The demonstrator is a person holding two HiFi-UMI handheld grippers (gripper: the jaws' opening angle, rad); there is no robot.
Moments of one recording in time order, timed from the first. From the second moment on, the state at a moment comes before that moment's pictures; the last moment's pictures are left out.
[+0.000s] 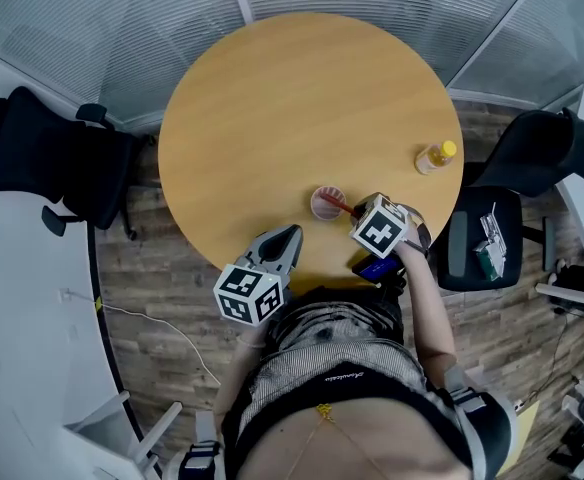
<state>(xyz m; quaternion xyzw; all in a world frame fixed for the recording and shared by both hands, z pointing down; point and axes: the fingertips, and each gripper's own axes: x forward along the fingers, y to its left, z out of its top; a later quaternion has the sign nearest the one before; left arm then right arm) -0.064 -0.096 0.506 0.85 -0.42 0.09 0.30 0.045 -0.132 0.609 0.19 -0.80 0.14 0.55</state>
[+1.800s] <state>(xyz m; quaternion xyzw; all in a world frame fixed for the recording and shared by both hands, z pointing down) -0.072 -0.099 0.509 0.86 -0.41 0.08 0.31 -0.002 -0.139 0.650 0.18 -0.79 0.17 0.57</state>
